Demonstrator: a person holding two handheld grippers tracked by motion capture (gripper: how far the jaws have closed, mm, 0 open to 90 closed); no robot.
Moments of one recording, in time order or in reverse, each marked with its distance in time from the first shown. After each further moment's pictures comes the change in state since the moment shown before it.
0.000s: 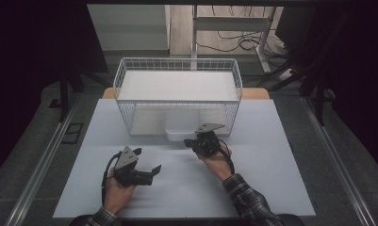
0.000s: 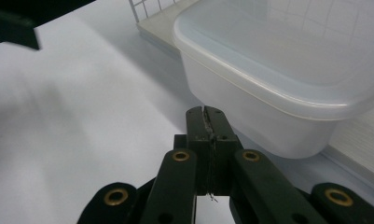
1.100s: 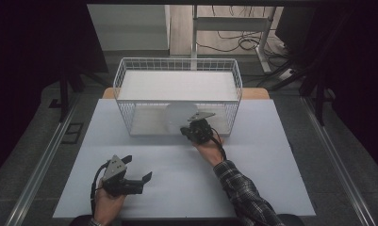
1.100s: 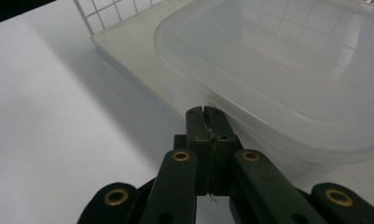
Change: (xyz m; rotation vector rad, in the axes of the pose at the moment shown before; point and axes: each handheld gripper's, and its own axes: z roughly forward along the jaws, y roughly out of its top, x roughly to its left) left arm -0.001 -0.016 -0.029 -0.030 0.038 -0.023; right arm -0.022 0.027 0.036 0.013 -0.083 -0.028
